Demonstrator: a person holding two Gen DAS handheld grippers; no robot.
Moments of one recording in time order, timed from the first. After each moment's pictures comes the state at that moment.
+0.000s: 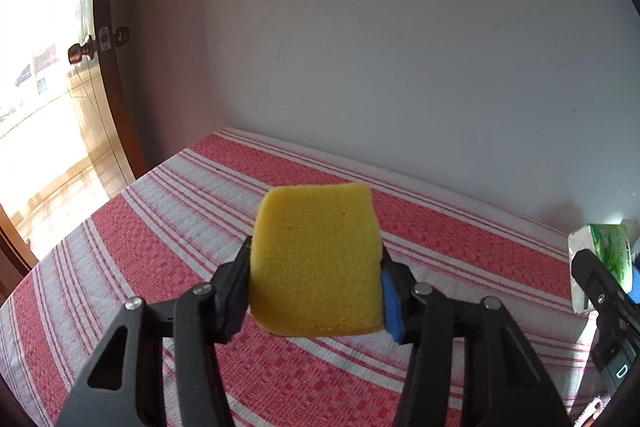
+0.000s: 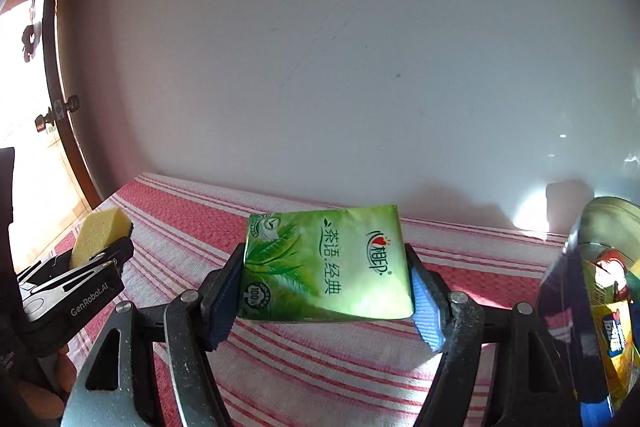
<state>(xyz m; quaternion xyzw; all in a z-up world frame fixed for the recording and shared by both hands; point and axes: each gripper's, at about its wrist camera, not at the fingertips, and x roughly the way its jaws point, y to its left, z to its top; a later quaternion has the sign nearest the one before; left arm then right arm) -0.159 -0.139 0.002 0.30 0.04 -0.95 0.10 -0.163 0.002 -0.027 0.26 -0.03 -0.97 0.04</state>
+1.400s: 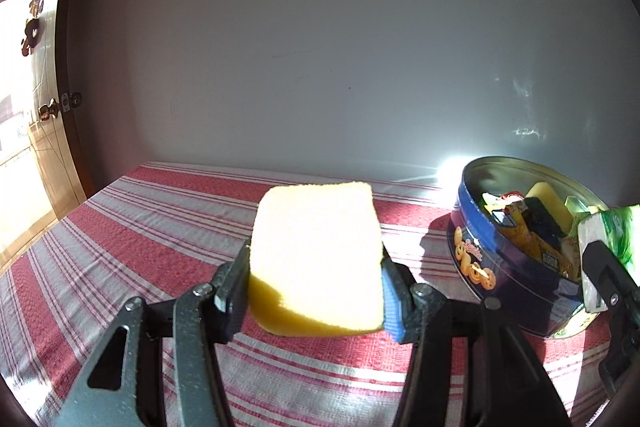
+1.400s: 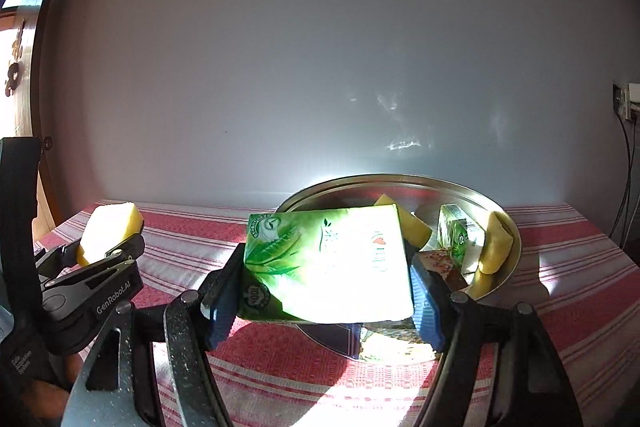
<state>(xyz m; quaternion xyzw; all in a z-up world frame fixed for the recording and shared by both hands) -0.019 -0.003 0.010 0.23 -0.01 -0.97 -0.01 0.048 0.130 -0.007 0.16 -0.03 -0.98 -0.09</state>
